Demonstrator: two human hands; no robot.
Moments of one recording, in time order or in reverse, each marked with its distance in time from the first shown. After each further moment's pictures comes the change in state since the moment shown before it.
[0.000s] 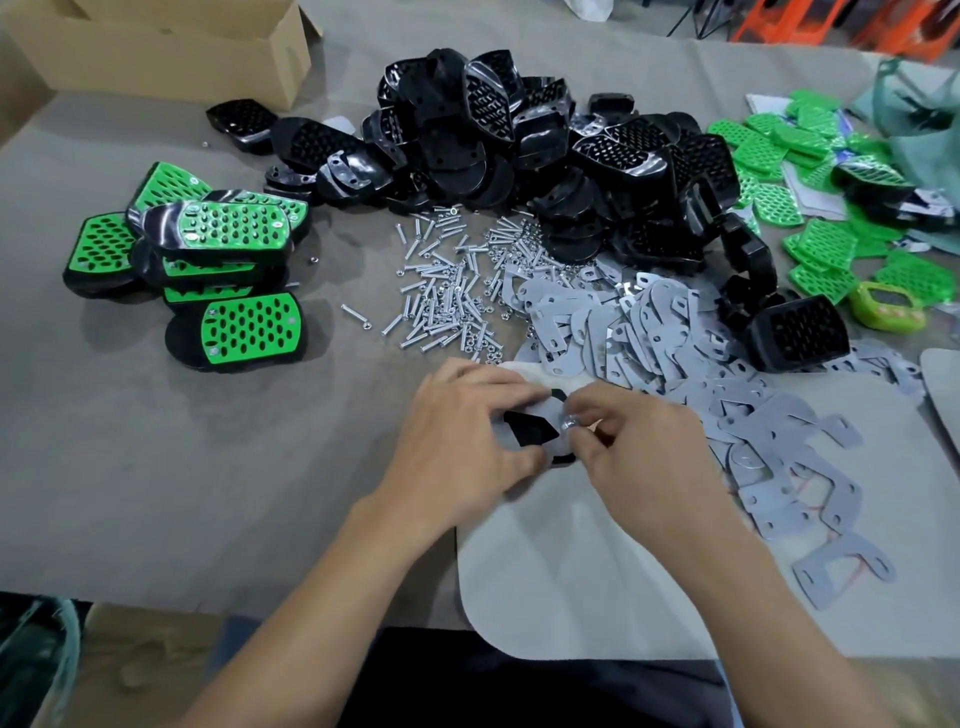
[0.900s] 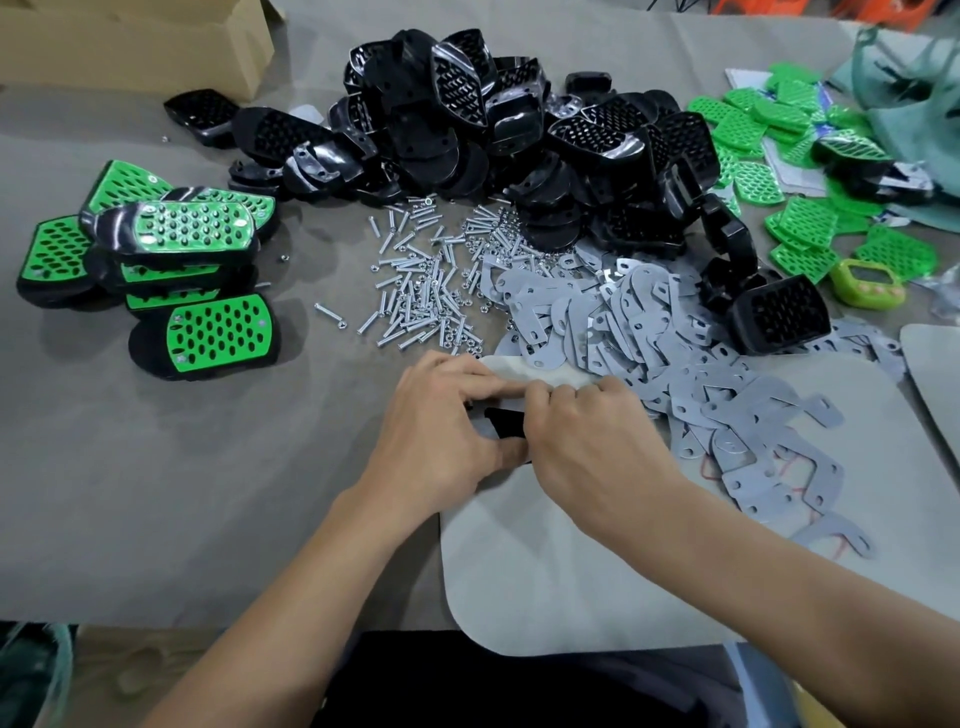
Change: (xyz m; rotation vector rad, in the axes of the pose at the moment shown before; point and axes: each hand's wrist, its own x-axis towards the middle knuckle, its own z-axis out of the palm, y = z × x) left_hand 0.012 -0.009 0.007 -0.106 0.041 -0.001; right_hand 0.005 -0.034 -0.005 -0.942 -0.183 -0.473
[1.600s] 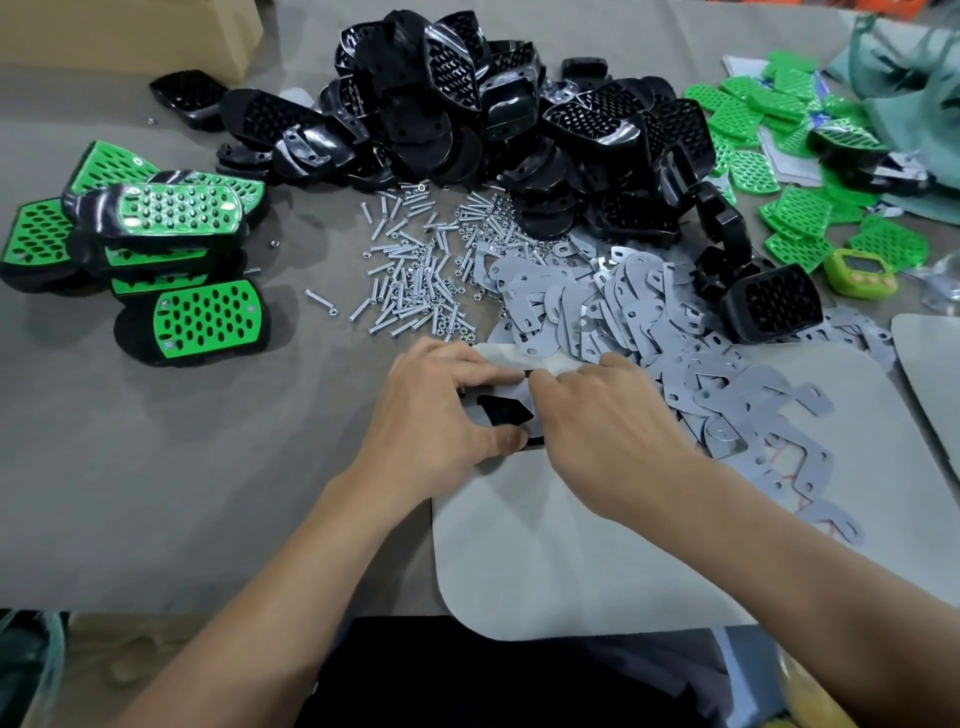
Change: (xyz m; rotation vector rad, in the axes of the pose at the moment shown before) left_hand 0.000 -0.003 0.000 0.029 -0.022 -0.001; right_hand -0.002 0.019 0.005 0.176 0.039 -0.042
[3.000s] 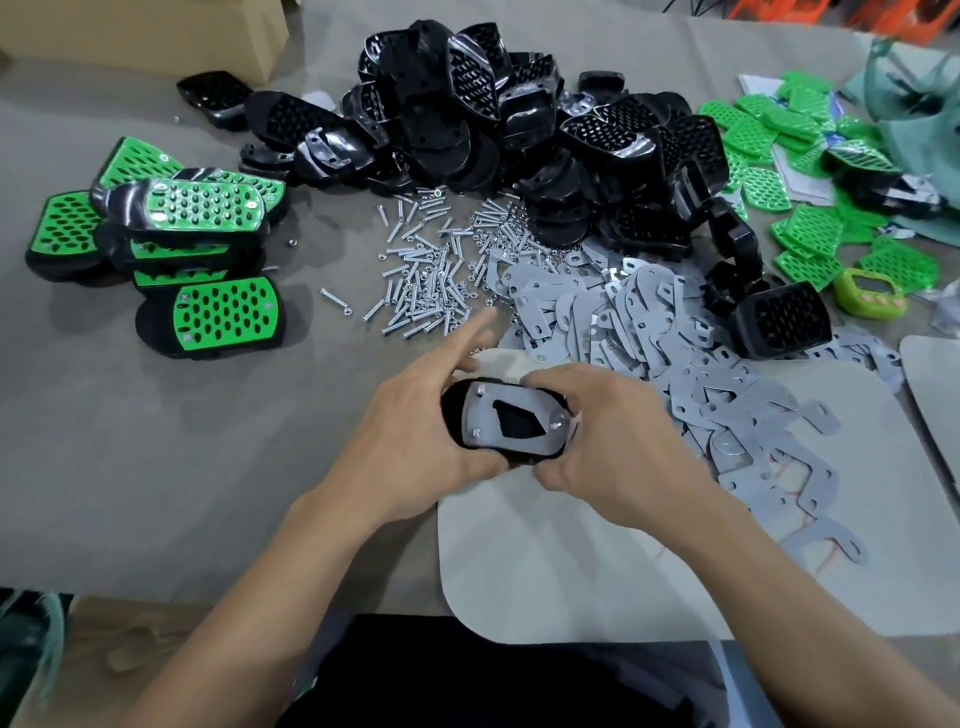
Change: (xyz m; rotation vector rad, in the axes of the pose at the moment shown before) left_hand -0.019 -0.006 -0.018 -0.116 -0.077 -0.073; right_hand -0.005 0.004 0.009 0.783 0.045 0.296
